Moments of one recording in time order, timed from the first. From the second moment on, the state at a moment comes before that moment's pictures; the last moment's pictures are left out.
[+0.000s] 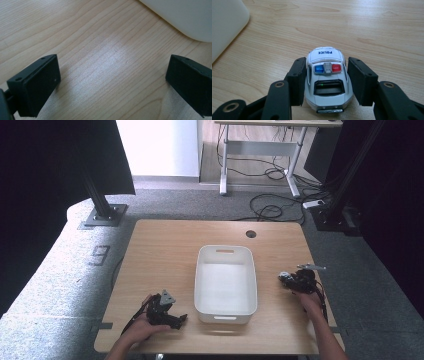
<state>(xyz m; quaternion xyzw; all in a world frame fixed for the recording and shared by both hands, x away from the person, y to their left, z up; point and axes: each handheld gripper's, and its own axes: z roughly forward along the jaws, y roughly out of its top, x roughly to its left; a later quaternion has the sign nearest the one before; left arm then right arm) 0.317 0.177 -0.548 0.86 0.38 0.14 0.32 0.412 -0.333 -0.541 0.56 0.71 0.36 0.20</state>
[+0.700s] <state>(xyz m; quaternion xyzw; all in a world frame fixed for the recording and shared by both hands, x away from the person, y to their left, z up) 0.317 0.177 -0.548 0.86 0.38 0.14 0.32 0.402 -0.324 -0.541 0.55 0.72 0.36 0.19</state>
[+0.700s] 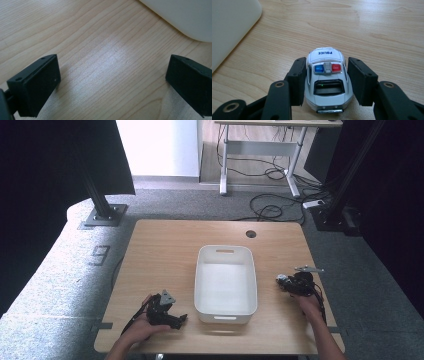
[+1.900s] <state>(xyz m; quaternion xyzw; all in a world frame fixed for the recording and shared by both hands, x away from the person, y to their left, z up) 0.317 0.177 -0.548 0.86 0.38 0.14 0.32 0.375 -0.286 -0.537 0.53 0.75 0.36 0.18</state>
